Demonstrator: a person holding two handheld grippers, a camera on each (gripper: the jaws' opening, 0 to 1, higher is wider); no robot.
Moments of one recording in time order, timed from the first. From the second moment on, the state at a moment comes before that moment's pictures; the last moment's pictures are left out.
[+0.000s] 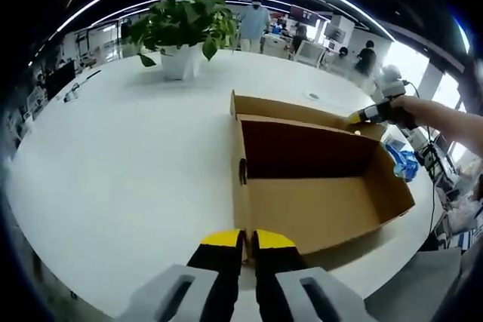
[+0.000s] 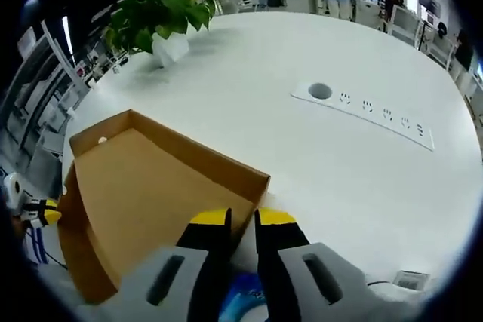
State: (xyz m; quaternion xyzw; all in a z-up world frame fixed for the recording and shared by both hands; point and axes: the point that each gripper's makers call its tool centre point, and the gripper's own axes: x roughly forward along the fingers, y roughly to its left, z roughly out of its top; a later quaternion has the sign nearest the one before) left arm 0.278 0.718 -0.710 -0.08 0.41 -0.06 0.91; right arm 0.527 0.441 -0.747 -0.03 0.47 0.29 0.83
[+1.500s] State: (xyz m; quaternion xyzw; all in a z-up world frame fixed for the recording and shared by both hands) left arm 0.279 0.713 -0.710 -0.07 0.41 -0.06 0.91; right arm 0.528 0.429 -0.677 0.00 0.40 0.27 0.87
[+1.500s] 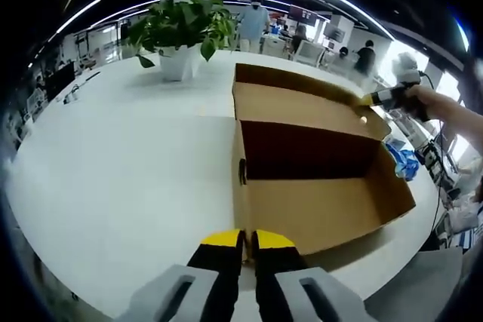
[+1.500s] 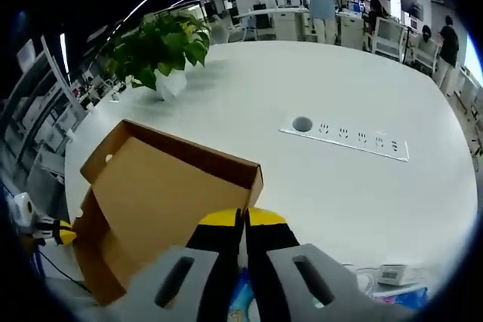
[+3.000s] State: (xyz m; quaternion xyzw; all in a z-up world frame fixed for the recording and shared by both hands) left arm 0.278 0.709 -0.709 -0.06 0.40 -0.07 0.91; right arm 0.481 0.428 -0.601 -0.01 0.30 0.29 0.91
